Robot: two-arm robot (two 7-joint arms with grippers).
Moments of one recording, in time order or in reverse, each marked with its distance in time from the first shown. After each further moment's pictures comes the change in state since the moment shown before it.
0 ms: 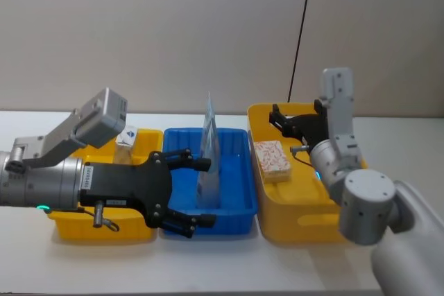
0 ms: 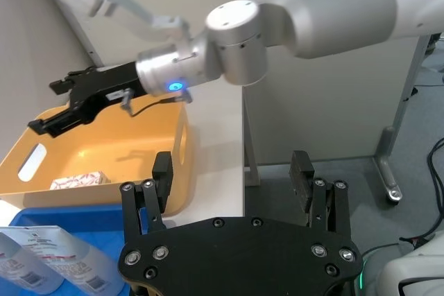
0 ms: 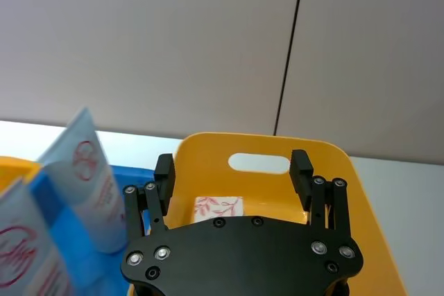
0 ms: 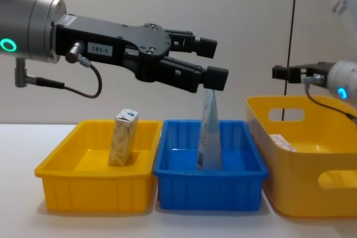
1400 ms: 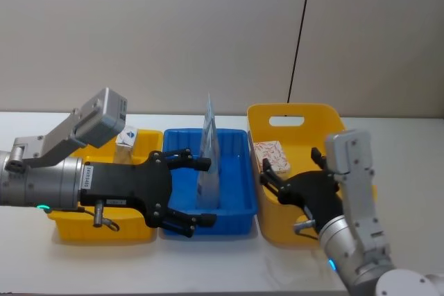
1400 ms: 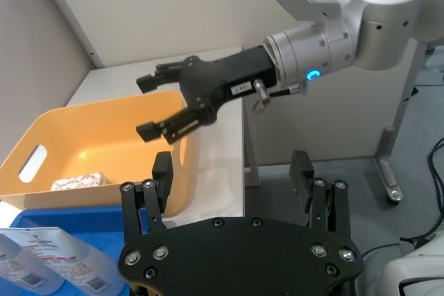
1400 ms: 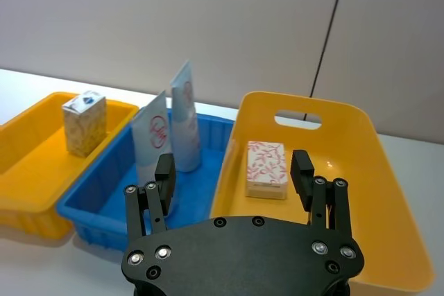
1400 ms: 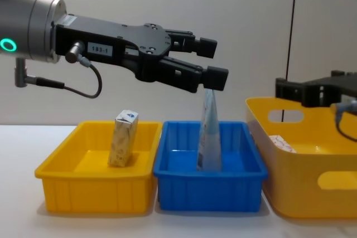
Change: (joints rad) left arm 0.000 0.000 0.000 0.000 0.000 0.000 0.000; right arm -0.508 0.102 -0.016 -0.694 -0.059 0.141 -0.019
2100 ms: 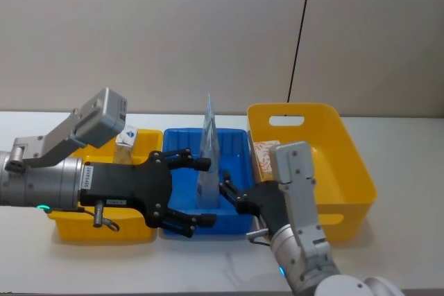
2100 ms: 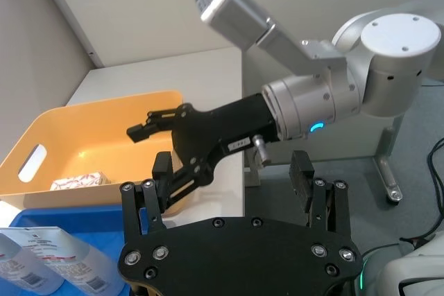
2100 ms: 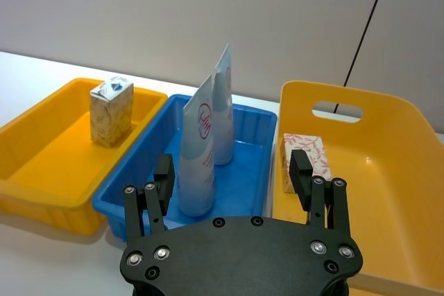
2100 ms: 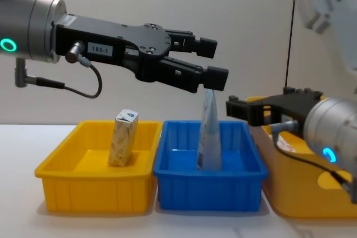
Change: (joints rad) left arm 0.000 0.000 0.000 0.000 0.000 0.000 0.000; right arm 0.046 -0.111 -0.093 0.118 -0.094 -0.018 -0.053
